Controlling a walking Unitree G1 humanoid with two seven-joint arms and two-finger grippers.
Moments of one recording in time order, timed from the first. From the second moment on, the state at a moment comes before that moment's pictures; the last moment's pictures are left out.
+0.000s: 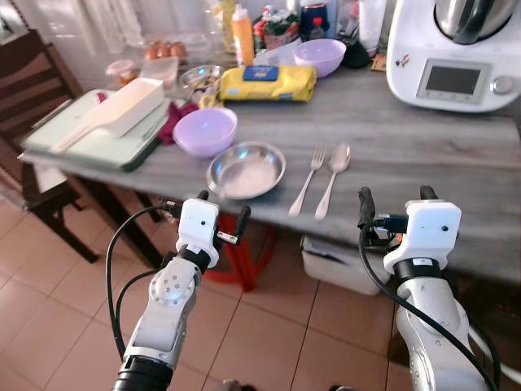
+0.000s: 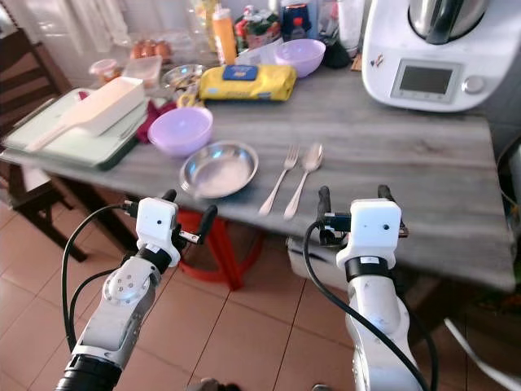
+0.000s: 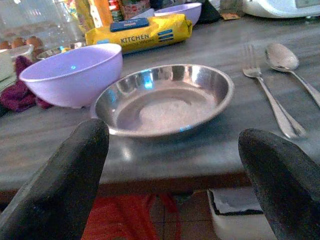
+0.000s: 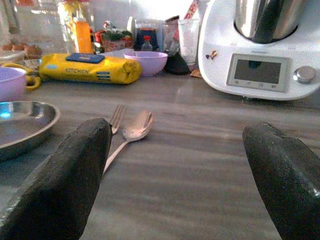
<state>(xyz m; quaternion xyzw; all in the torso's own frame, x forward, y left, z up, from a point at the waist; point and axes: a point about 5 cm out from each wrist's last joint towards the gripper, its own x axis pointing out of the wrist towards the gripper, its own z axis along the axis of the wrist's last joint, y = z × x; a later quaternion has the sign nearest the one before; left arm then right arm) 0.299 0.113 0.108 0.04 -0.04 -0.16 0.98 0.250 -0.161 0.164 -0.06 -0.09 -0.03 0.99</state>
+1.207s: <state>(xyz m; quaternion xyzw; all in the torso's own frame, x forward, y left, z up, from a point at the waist) 0.295 0.111 0.098 0.05 -0.02 -0.18 0.98 0.256 -0.166 0.160 -0.06 -0.08 -0.05 0.99</state>
